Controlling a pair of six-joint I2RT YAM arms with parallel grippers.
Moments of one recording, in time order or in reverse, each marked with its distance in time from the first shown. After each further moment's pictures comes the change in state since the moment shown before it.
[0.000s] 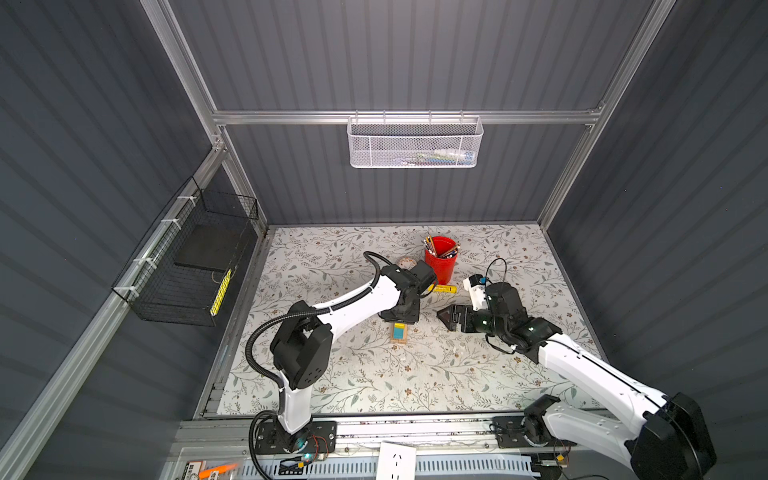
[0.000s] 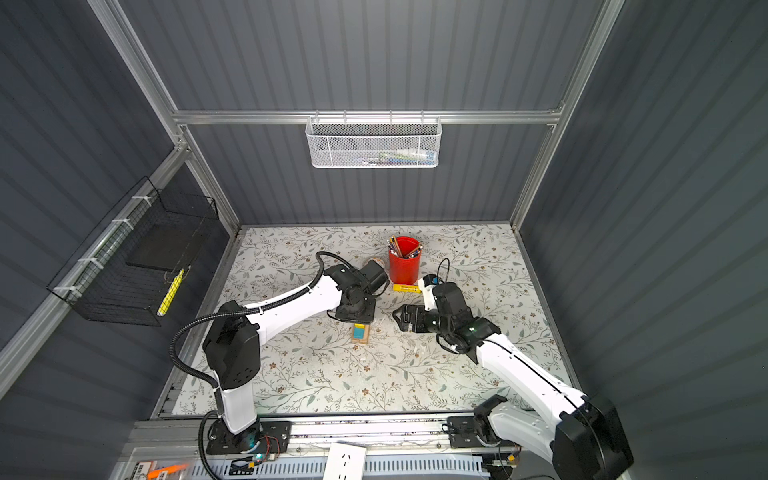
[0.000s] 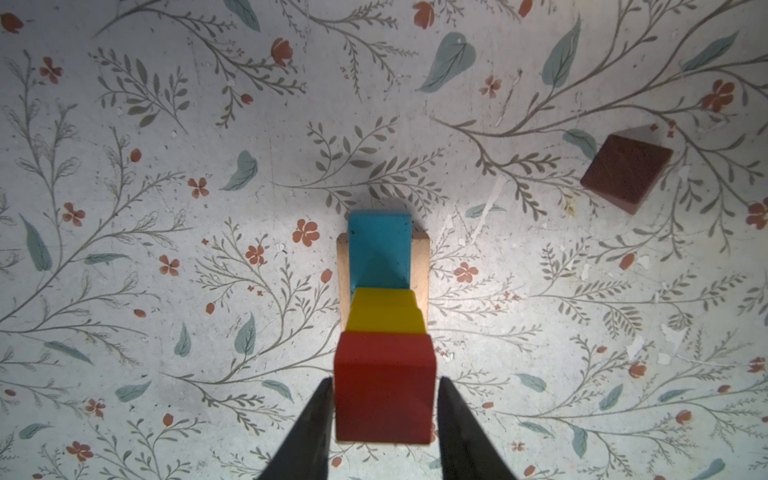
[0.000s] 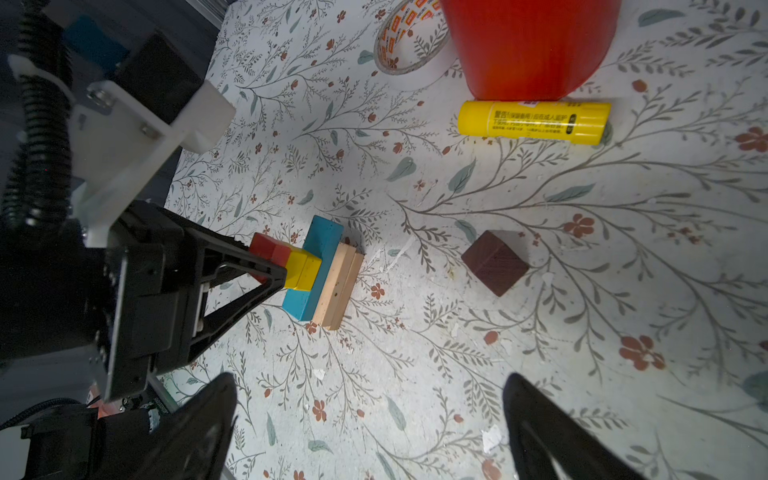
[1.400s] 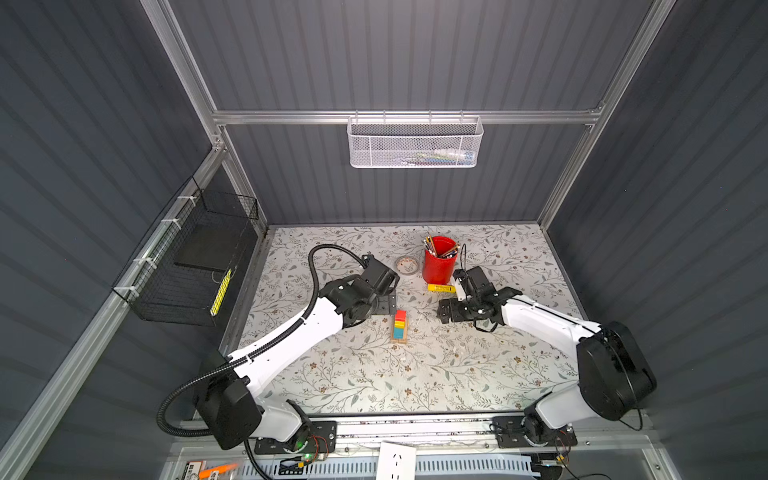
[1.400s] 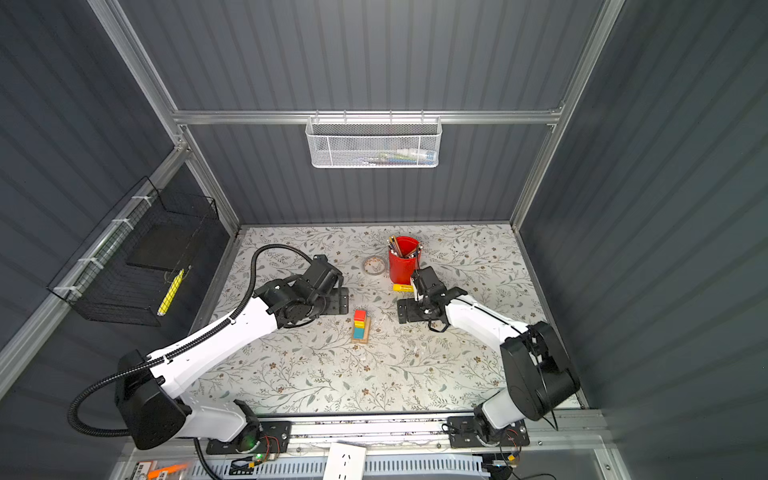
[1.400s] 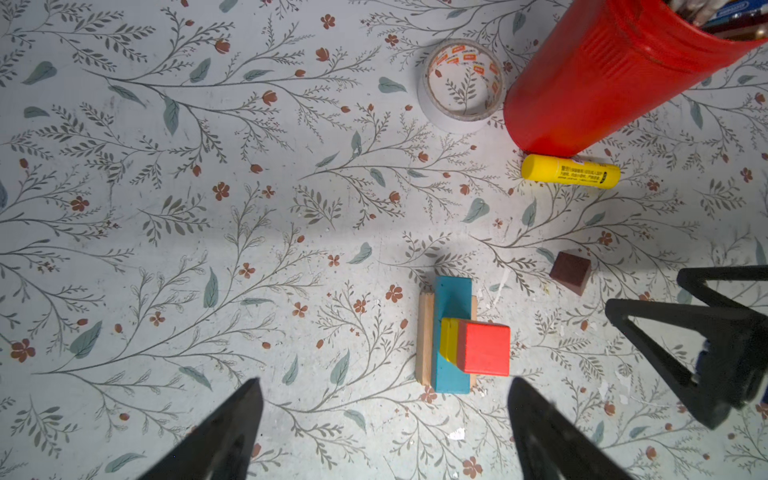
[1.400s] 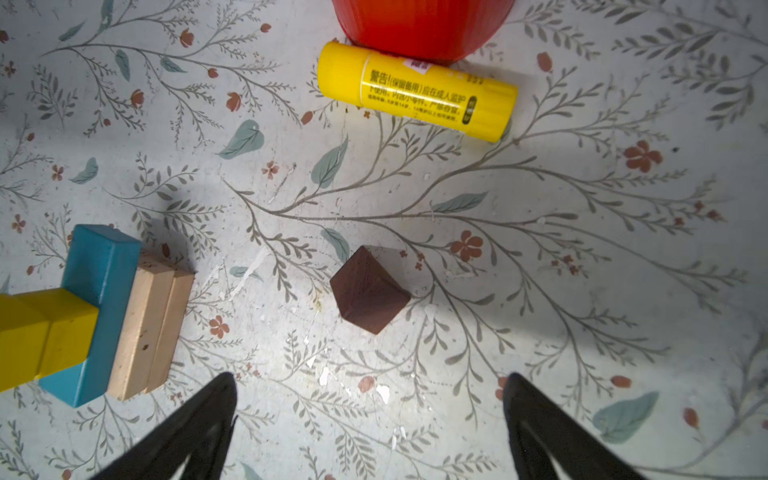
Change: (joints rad) left arm 0.083 -0.507 -0.368 0.261 -0.188 0.061; right arm -0.013 0.455 0.255 -0.169 0.220 -0.193
